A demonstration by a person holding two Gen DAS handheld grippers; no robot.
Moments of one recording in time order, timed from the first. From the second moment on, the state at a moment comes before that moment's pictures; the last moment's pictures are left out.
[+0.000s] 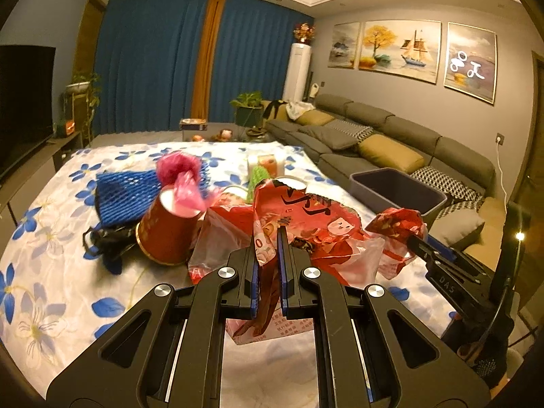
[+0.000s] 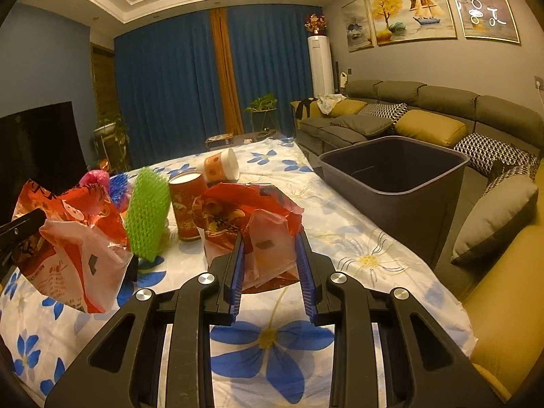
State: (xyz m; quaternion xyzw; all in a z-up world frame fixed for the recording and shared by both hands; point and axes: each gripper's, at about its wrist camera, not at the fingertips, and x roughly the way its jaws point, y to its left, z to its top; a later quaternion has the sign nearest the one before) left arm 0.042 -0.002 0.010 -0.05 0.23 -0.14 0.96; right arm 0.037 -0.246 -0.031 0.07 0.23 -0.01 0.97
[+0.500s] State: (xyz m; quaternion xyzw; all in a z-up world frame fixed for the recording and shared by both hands) left arm 0.095 -0.080 0.048 -0.03 0.19 -0.20 0.96; right arm 0.050 -0.294 0.008 0.08 0.16 -0.06 0.98
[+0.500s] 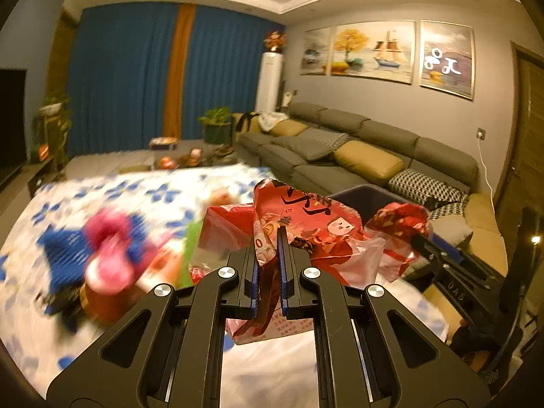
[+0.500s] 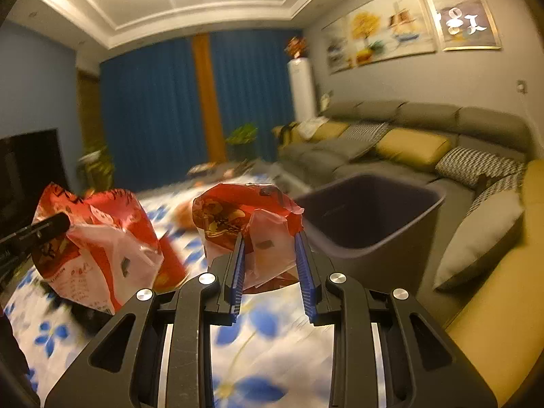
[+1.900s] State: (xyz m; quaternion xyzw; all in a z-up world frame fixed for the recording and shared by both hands) left arm 0.277 -0.305 0.002 -0.02 0.26 -0.30 0.92; right arm 0.148 -0.428 0.021 0.11 0.13 -0.20 0.96
